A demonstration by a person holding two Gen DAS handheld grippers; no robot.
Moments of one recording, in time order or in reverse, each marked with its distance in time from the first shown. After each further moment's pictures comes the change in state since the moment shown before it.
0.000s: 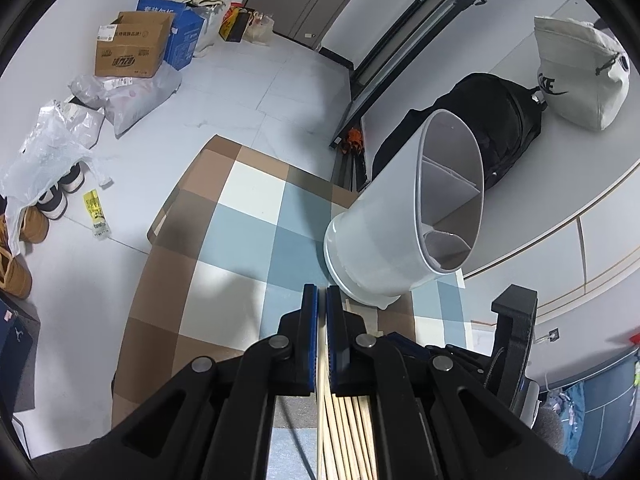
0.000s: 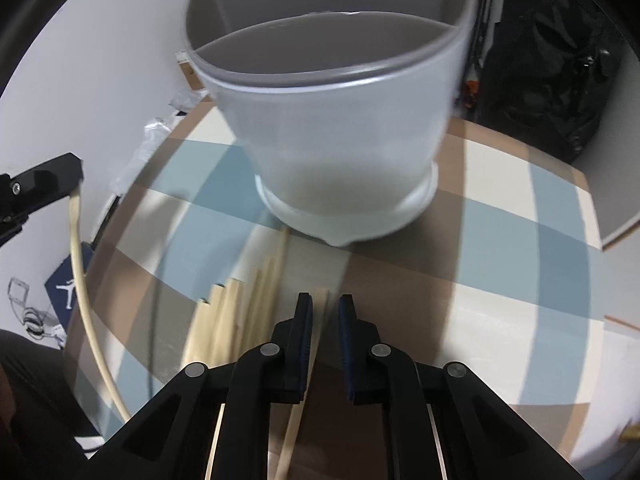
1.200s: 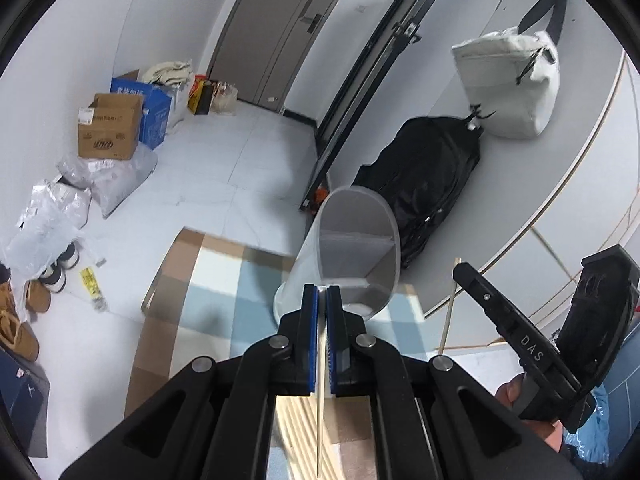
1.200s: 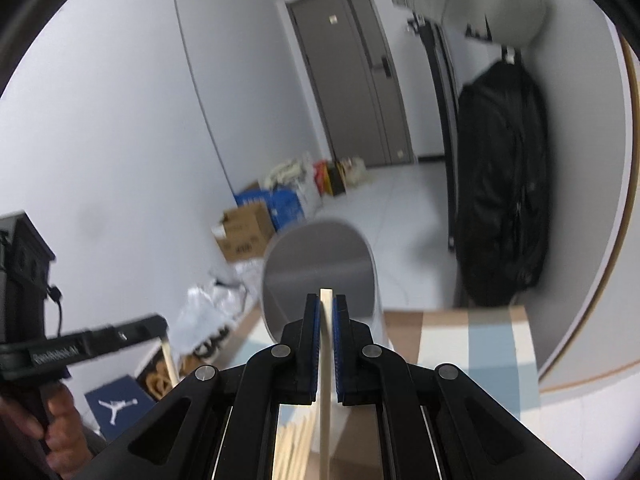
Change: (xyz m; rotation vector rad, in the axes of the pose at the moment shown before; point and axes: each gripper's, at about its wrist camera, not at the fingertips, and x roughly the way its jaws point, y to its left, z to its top) left arm -0.060 -0.060 0.008 0.150 -0.237 -0.043; right arm -0.155 -0.011 0.021 0.101 -0.671 0.141
